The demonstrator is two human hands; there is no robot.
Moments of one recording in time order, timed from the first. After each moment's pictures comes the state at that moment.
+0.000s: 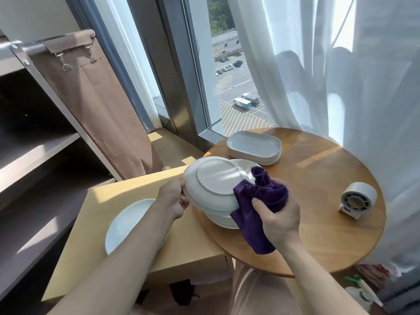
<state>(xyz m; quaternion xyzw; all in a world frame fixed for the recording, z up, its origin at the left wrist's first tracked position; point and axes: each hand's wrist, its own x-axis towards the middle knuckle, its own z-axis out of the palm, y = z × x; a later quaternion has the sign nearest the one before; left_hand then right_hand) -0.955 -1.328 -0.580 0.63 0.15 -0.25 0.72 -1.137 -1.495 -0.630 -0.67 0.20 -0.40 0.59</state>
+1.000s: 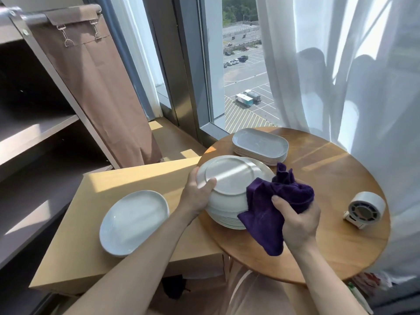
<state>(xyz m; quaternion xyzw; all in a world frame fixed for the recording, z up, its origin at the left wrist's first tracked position) -0.970 -1.348 -0.621 0.81 -0.10 -0.15 0.55 -1.137 -1.513 -0.633 -0.59 0.20 -0.43 0.66</state>
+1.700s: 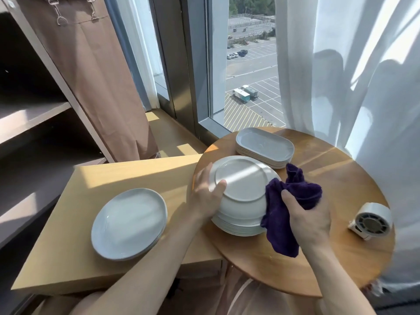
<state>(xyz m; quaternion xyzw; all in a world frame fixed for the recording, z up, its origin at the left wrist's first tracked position) -0.969 -1.360 -0.624 0.83 -0.16 -0.15 0.51 -1.123 -1.527 -0.619 -0.66 0.34 -0.35 0.57</state>
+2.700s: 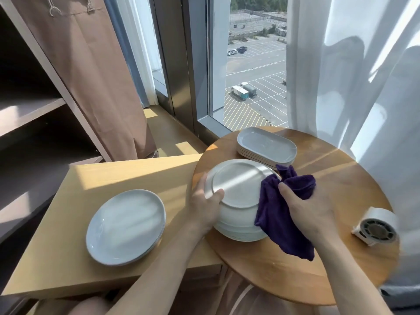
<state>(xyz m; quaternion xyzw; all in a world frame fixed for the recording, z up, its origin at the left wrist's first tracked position) -0.982 -1.358 -0.618 0.78 -0.04 -0.19 0.59 -1.104 -1.542 -0.589 -0.77 0.37 -0.22 0.47</state>
